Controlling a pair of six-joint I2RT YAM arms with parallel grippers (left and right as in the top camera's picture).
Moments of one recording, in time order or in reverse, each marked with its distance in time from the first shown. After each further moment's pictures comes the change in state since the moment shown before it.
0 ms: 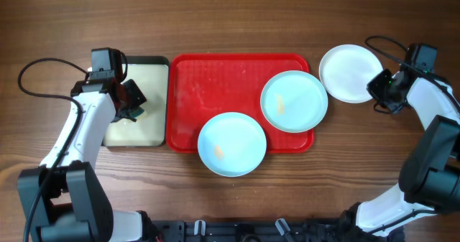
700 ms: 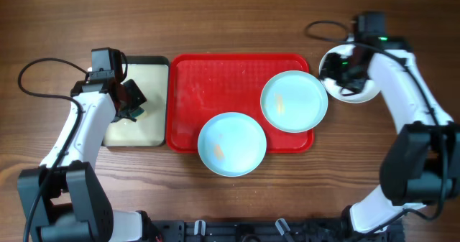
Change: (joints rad) left arm 0.000 0.000 0.000 0.000 0.000 0.000; right arm 0.374 0.000 0.272 -0.384 -0.019 -0.182
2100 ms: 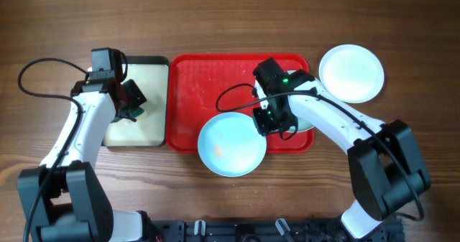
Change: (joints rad) left arm 0.000 0.000 0.000 -0.001 0.000 0.000; right arm 0.508 0.000 -0.196 0.009 -0.098 -0.061
